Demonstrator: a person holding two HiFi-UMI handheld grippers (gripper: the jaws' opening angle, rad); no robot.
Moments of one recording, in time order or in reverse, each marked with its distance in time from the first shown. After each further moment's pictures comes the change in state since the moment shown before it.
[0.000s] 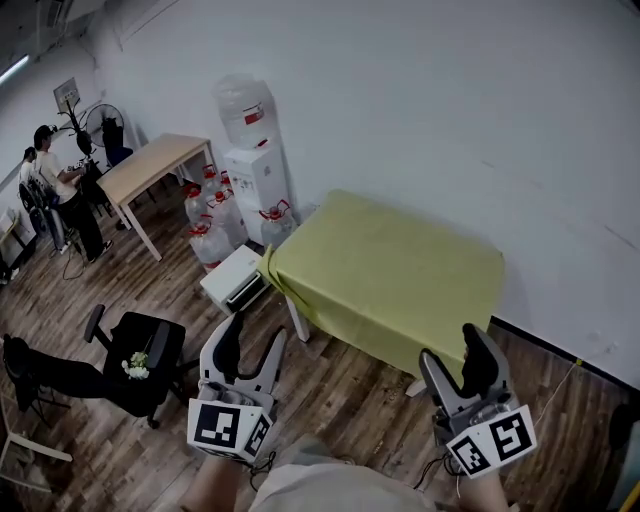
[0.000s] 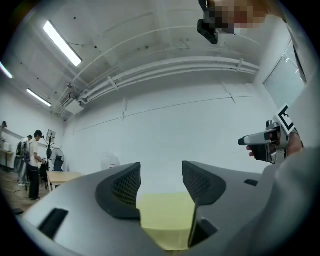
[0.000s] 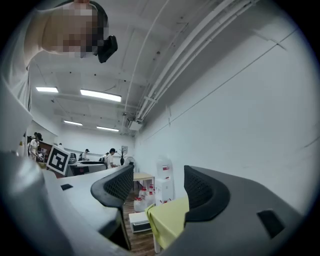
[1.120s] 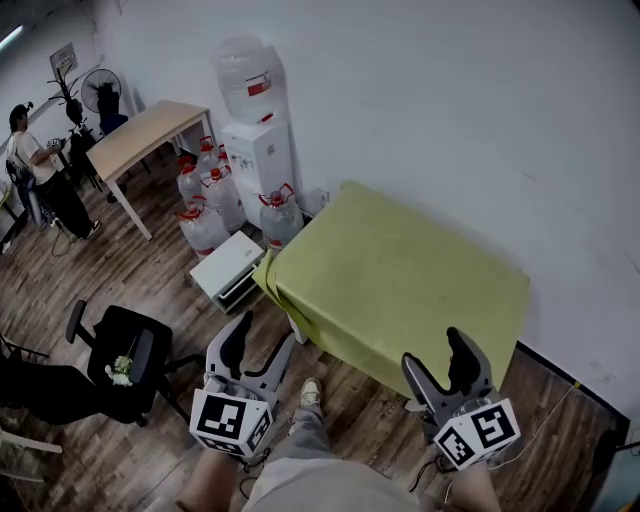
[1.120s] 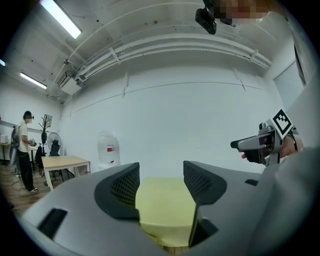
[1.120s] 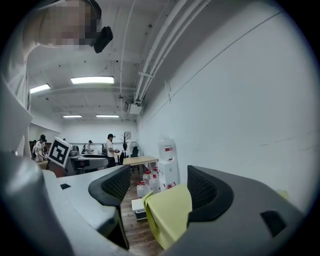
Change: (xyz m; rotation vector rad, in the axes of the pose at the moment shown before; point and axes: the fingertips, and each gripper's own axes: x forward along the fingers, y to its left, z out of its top) left arm 0.166 0.090 -0.137 -0.061 0.196 -0.048; right arm 0.213 -0.056 -0.130 0.059 0.214 0.077
